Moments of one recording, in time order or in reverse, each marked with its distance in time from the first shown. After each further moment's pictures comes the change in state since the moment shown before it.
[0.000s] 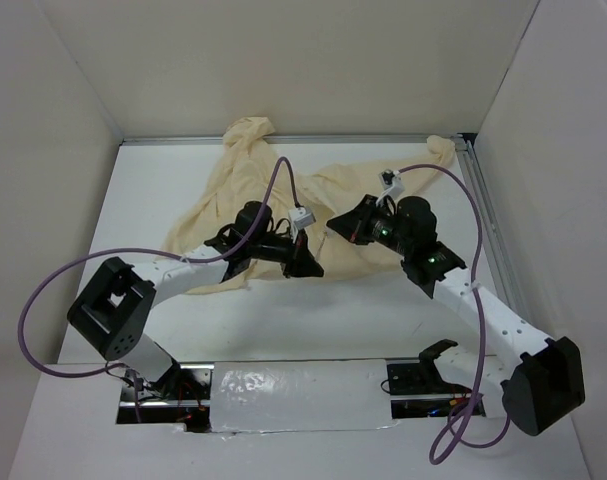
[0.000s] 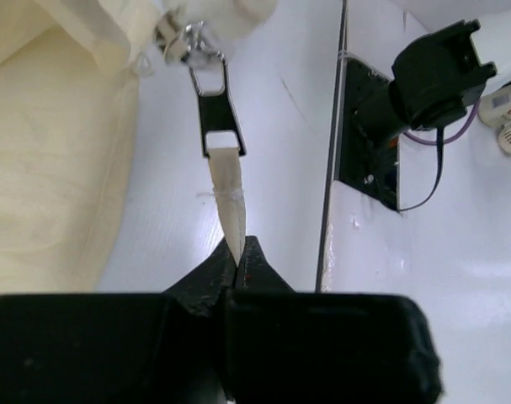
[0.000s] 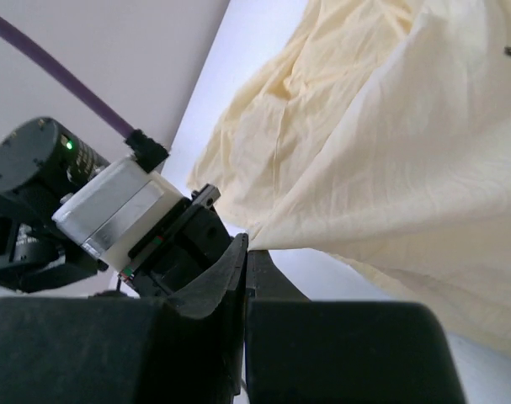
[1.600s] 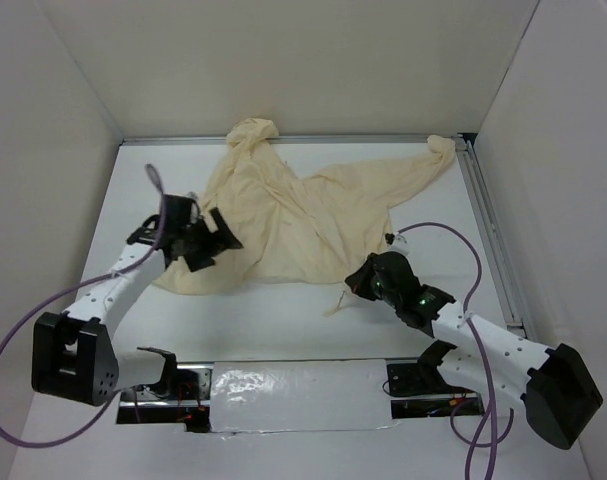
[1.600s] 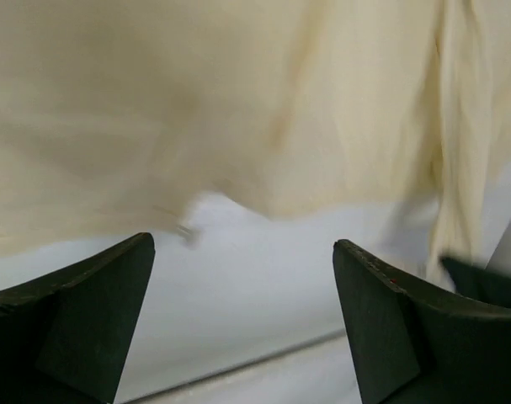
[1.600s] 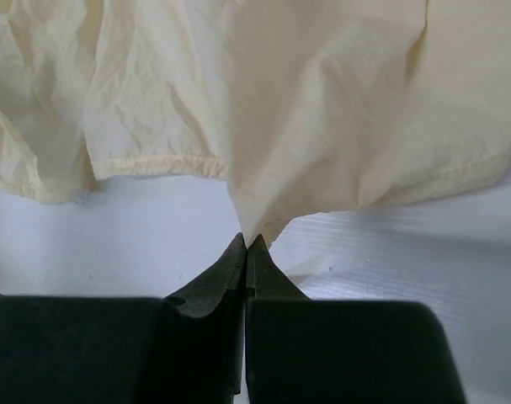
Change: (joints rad) left arm 0.313 -0.293 -0.004 -0.763 -0.595 -0.491; right arm 0.225 -0.142 -0.354 -0.195 0.513 0.184
